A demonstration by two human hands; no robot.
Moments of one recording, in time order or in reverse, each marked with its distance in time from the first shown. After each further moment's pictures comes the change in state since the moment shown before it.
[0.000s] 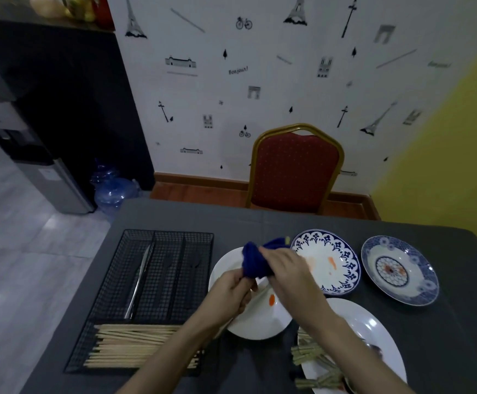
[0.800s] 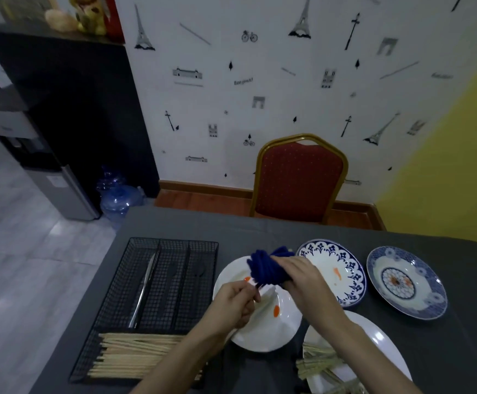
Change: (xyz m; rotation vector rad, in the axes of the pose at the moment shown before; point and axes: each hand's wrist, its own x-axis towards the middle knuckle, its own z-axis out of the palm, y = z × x) left_hand -0.007 0.008 -0.001 -0.151 0.015 -0.050; right_hand 0.005 0.017 -0.011 0.190 -0.022 0.043
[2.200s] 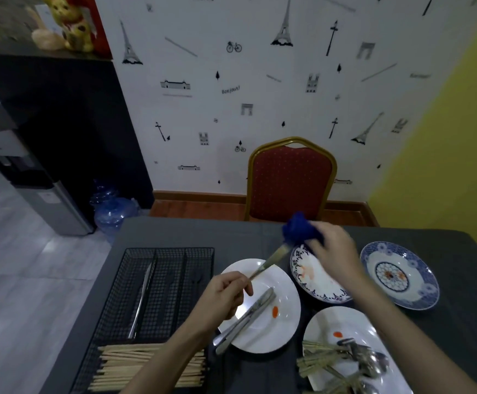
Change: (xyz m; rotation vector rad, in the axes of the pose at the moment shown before) left_hand -0.003 0.018 -0.019 0.126 0.006 0.166; right_hand 0.038 0.040 -0.054 -0.063 0.163 0.254
